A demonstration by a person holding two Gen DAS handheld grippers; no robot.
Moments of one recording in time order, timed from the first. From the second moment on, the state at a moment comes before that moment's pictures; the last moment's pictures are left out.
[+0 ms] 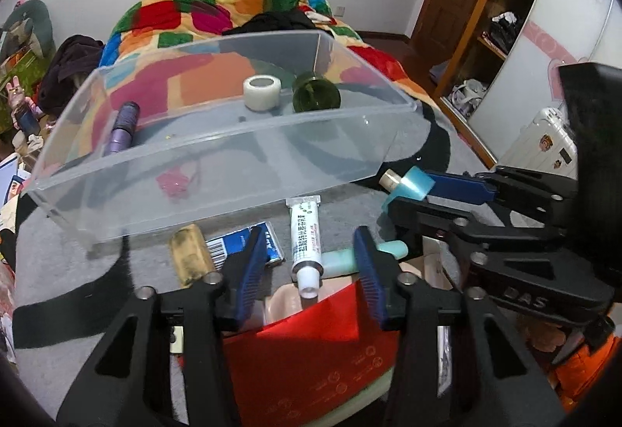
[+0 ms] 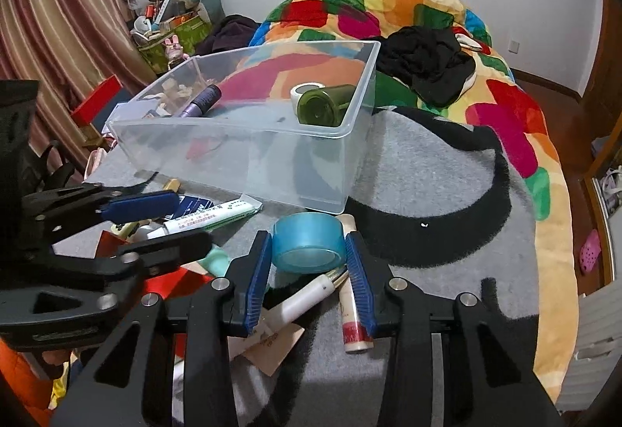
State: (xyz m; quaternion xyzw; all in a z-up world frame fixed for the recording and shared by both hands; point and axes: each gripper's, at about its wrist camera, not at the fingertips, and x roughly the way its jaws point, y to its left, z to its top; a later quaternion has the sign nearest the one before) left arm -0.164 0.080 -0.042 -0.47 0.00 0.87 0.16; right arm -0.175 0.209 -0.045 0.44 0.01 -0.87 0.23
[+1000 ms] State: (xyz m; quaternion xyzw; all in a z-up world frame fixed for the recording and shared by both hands) left arm -0.113 0.035 0.027 -0.36 -0.04 0.92 0.13; right arm -0.151 0.201 0.019 0.37 -0.01 -0.89 0.27
